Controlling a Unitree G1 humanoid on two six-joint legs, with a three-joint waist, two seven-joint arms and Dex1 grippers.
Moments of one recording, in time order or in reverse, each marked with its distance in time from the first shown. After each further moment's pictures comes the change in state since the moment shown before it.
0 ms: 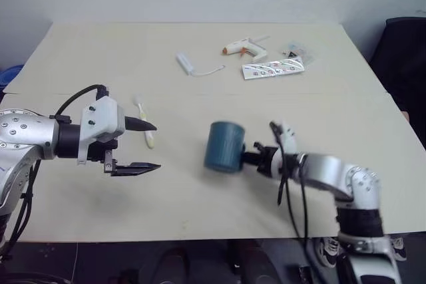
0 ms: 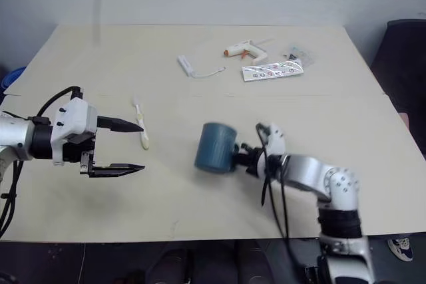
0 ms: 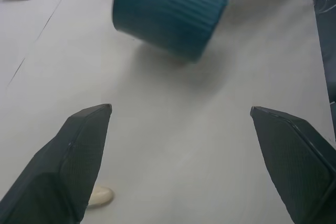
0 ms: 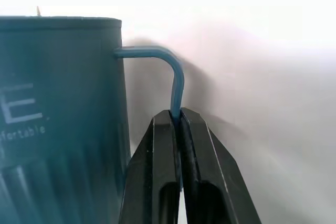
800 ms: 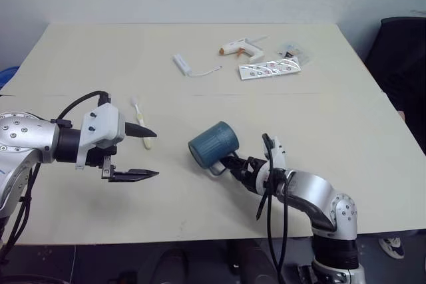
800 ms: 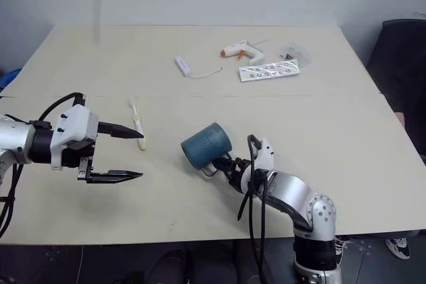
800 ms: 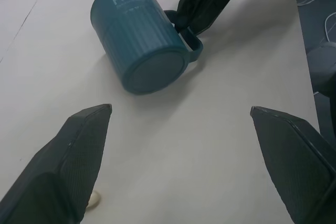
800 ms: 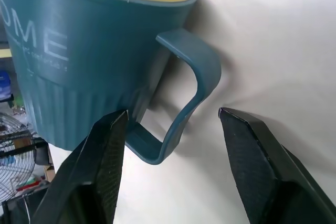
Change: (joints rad) left arm 0.022 0.057 -0.012 0.000 0.035 -0.061 -0.078; right arm 0.297 0.362 -0.027 -0.166 0.357 -0.082 -0.510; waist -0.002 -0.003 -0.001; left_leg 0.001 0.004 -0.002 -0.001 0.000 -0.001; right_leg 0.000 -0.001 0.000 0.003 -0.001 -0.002
